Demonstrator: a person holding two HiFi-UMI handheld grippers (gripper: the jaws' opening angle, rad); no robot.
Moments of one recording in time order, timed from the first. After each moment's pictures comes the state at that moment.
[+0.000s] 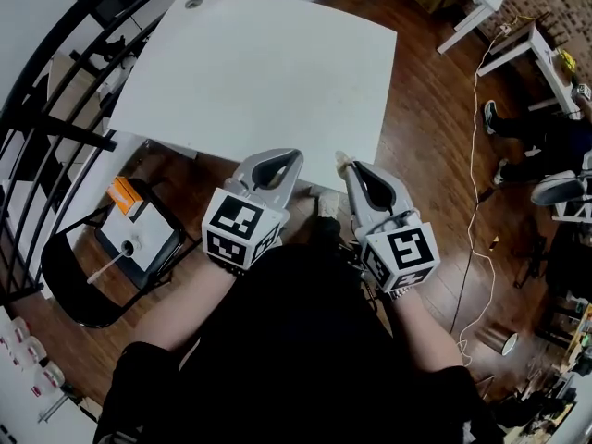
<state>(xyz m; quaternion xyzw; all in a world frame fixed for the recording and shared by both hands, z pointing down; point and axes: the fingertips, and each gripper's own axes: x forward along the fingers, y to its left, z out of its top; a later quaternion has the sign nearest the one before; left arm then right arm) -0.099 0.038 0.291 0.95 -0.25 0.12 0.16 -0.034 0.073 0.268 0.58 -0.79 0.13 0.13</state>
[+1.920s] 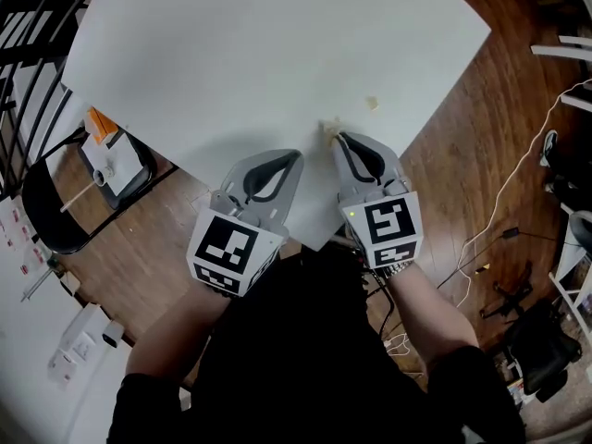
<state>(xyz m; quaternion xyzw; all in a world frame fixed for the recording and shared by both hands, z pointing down) 0.022 -0.085 0.444 0.84 -0.39 0.22 0.31 0.065 -0.106 0.488 0.37 -0.86 0.24 0.27</state>
